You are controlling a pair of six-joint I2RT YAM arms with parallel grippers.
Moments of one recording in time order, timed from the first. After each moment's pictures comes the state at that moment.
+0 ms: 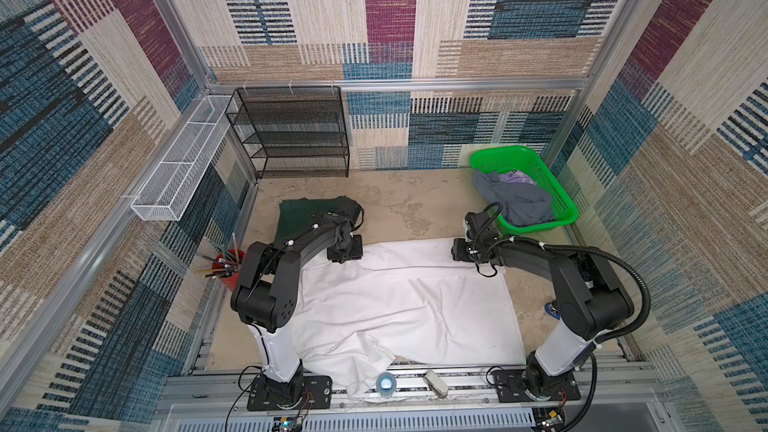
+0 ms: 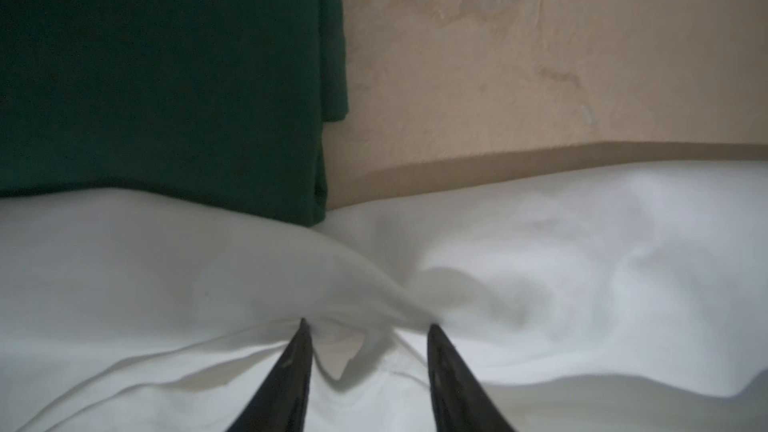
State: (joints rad) left arm -0.36 1.85 1.27 -0.75 -0.04 -0.43; right arm 0.32 1.70 0.90 -0.22 -0.02 0.39
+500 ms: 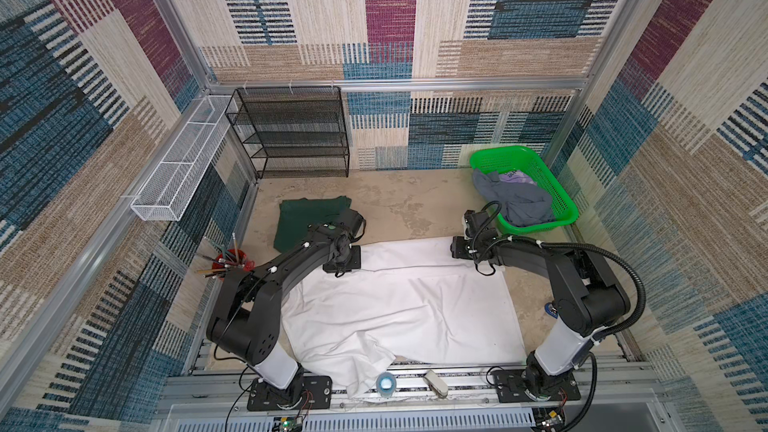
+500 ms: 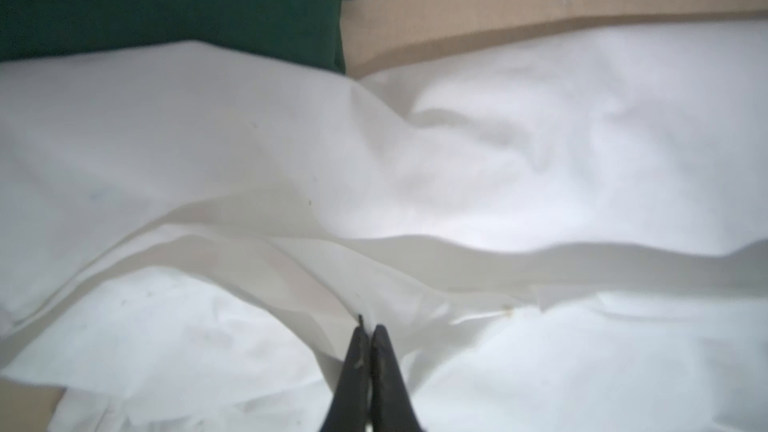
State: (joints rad) left arm -0.46 1.57 1.09 -0.84 -0.11 -0.48; right arm 0.32 1.73 0.90 -0.16 -0.01 0.38
